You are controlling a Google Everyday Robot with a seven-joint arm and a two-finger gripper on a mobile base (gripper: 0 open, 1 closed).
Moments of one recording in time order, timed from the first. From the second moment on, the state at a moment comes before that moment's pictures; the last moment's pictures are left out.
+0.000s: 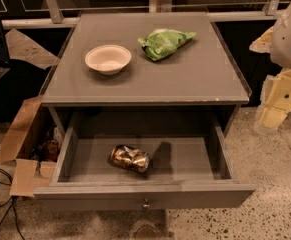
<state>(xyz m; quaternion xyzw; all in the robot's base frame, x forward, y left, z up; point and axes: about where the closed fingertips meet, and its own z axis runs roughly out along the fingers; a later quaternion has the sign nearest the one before) 0.438 -0.217 0.976 -0.60 0.78 -0.03 0.16</state>
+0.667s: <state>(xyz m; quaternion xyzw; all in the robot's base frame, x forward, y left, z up) 0.438 -0.213 0.973 -0.58 0.79 -0.01 0.19</state>
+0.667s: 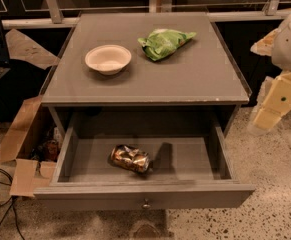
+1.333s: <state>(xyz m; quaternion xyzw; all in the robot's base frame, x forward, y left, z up) 0.445 -0.189 0.964 -0.45 0.86 0.06 0.24</state>
